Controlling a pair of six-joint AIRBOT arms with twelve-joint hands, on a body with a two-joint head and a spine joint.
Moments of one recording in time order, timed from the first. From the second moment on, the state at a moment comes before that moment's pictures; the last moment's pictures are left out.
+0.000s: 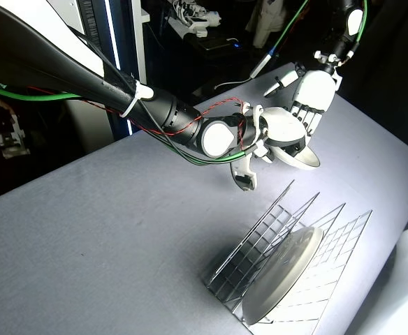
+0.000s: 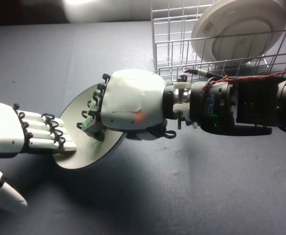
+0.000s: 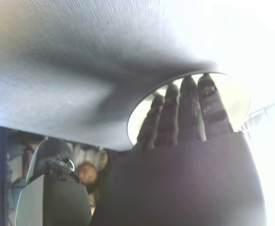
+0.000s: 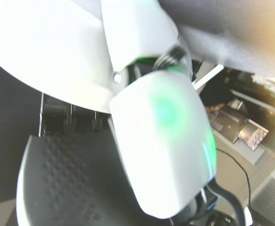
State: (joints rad) left arm 0.72 -0.93 1.44 1.44 -0.77 -0.19; right arm -0.40 -1.57 1.47 -0.81 0.52 -0.55
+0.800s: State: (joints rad) left arm 0.42 -0.81 1.45 1.51 -0.80 -0.22; right arm -0.35 -1.42 1.33 -0.60 0.57 -0.55
